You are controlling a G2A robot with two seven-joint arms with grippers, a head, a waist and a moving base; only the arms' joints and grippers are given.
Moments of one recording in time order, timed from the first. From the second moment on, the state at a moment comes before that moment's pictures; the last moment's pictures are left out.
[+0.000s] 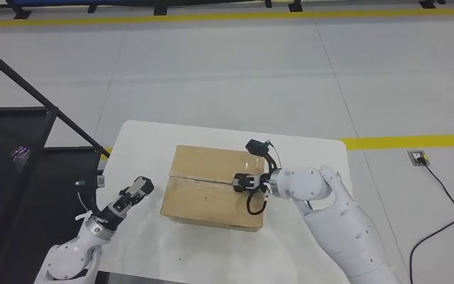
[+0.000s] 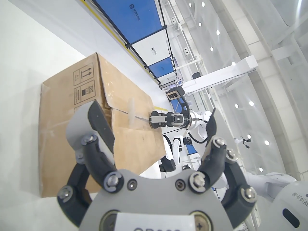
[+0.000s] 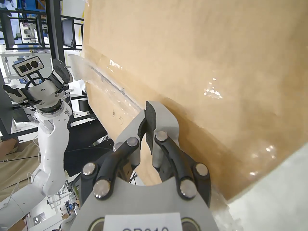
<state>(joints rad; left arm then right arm) 1.28 -1.11 -1.64 -1.49 -0.22 -0.57 -0.65 -0.69 -1.34 1.08 -1.38 -0.40 0.17 1.05</state>
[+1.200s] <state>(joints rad) 1.26 -1.11 -1.53 -1.45 -0.27 -0.60 -0.71 -0.72 -1.33 1.06 -1.42 -0.38 0.17 0.95</state>
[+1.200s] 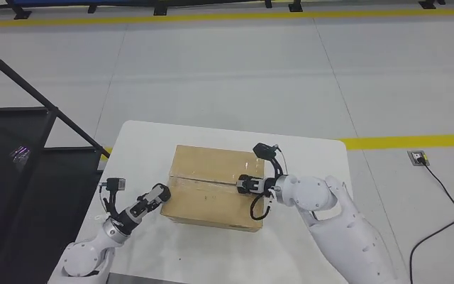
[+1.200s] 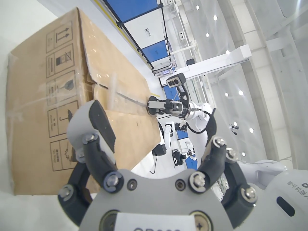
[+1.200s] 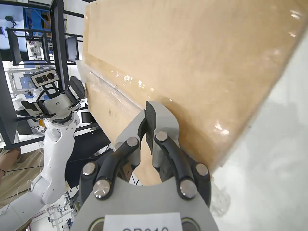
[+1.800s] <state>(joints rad) 1.44 -1.08 -1.78 -1.44 -0.36 -0.71 -0.60 -0.37 -1.51 0.69 -0.98 -0.20 0.01 0.81</state>
